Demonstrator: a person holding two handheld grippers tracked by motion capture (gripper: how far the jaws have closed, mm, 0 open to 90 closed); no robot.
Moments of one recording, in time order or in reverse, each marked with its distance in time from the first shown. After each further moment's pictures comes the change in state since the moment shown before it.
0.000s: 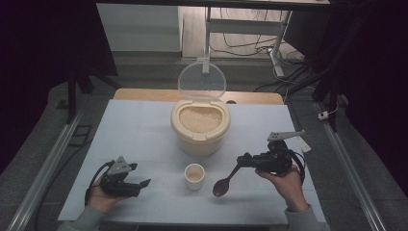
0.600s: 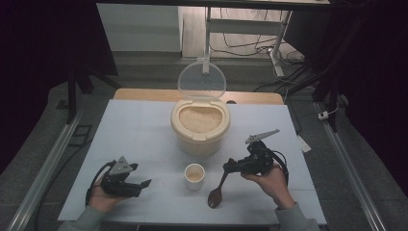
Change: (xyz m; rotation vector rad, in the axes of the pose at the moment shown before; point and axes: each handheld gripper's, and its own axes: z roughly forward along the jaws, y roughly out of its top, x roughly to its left) left arm -0.001 0.001 0.002 0.011 0.001 0.007; right arm -0.006 0.002 0.048 0.133 0.028 0.001
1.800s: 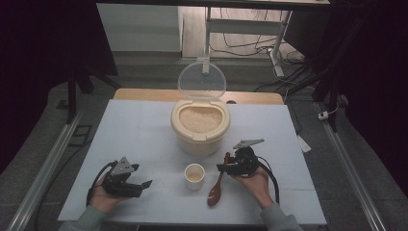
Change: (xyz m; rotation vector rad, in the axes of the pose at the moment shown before) left arm -0.001 0.000 0.003 0.012 -0.006 0.009; right arm -0.046 -0.026 0.061 -0.020 -0.299 -0.044
